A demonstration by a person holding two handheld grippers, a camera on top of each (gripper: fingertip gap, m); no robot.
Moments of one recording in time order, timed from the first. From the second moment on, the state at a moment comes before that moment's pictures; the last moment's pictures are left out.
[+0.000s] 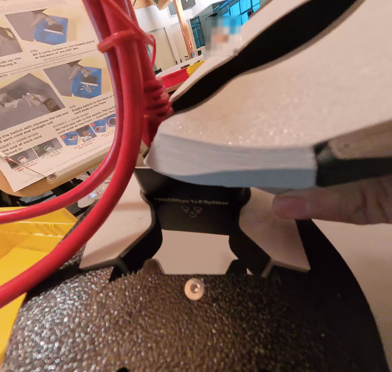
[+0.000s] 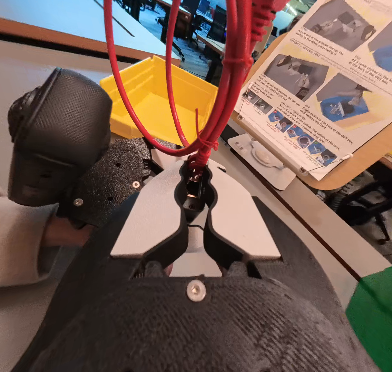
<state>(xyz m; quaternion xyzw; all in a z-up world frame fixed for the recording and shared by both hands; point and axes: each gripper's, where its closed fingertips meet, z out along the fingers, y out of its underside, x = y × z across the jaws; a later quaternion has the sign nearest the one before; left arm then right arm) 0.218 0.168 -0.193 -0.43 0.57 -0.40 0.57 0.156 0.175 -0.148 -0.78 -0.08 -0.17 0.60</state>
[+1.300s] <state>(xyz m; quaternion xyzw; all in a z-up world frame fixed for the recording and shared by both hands) 0.213 0.165 -0.192 -0.42 0.57 -0.41 0.57 0.154 0.171 -0.147 -0.78 -0.19 -0.25 0.53</state>
